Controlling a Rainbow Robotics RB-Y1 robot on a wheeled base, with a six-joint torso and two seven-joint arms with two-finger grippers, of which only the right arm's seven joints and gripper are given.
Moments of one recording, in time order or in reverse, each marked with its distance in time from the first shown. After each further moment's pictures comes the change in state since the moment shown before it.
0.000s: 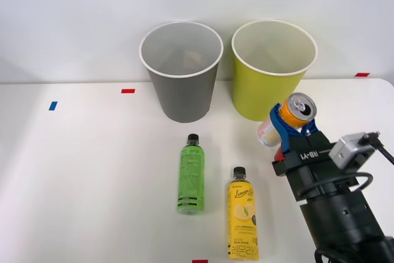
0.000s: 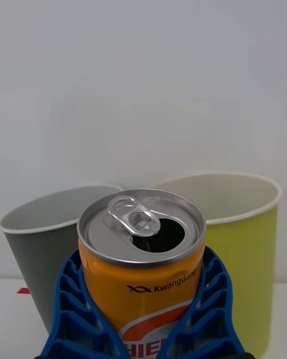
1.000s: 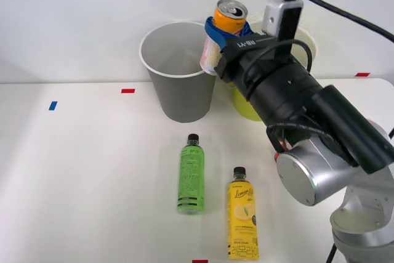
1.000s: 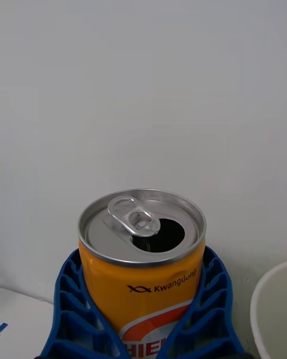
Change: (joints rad) arm -0.658 0.088 -0.019 0.000 -0.032 0.709 -0.098
